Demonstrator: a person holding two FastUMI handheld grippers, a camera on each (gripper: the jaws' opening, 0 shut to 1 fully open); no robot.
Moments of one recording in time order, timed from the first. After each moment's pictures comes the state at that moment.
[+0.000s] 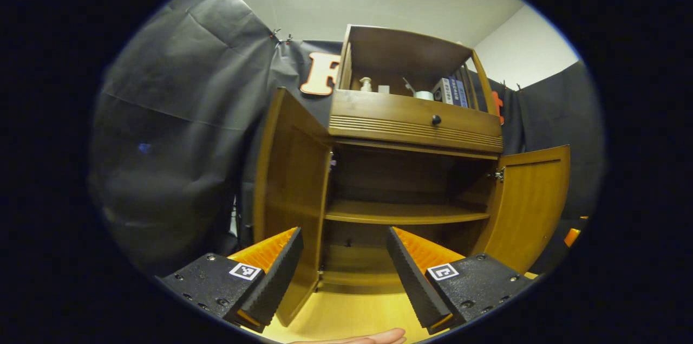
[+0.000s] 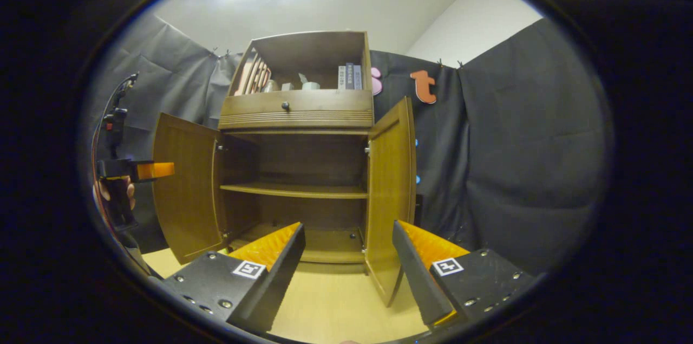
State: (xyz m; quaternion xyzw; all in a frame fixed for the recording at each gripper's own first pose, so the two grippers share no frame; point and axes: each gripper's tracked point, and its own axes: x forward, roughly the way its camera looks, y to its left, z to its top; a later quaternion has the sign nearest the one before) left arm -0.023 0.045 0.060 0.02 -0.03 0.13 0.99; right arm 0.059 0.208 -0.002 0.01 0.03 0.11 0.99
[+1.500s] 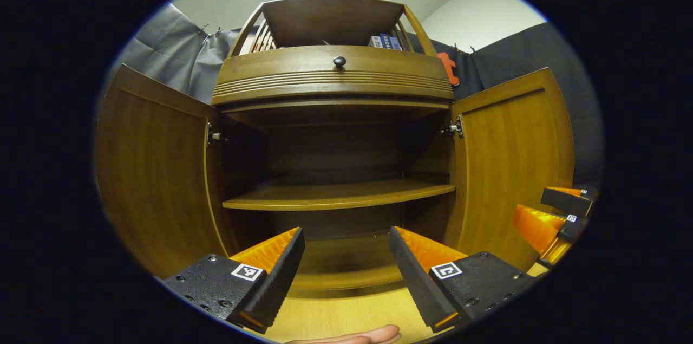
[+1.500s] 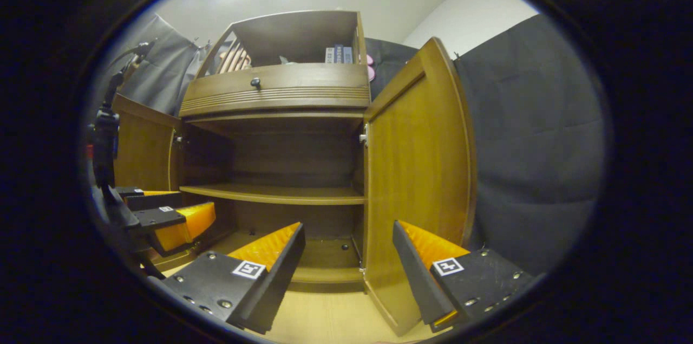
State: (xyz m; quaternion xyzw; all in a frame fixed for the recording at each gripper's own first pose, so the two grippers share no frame) left arm 0.110 -0.074 -0.025 0.09 0.02 0.06 0.99; right arm 0.192 0.253 -0.050 0.02 0.03 0.09 0.99
